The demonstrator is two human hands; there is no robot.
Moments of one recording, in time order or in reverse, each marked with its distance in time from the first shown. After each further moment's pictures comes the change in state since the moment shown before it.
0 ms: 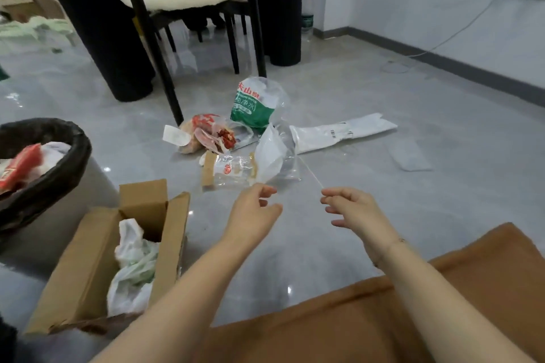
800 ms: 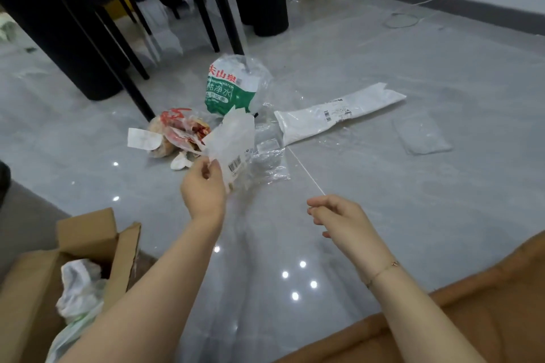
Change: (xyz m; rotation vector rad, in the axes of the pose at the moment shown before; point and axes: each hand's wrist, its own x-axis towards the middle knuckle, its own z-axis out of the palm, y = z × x) left_hand 0.128 -0.025 0.027 -0.028 0.575 -0.048; right_hand 0.074 0.036 -0.003 0.040 -0.022 0.046
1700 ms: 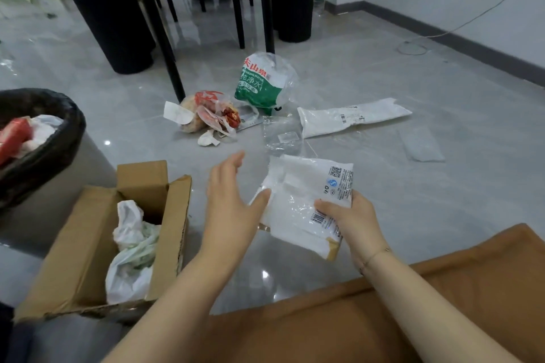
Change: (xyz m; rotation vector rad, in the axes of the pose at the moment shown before) left_hand -0.101 0.015 -0.126 -0.019 -0.325 0.232; right_hand -0.055 0.000 0.037 0.314 0.085 -0.026
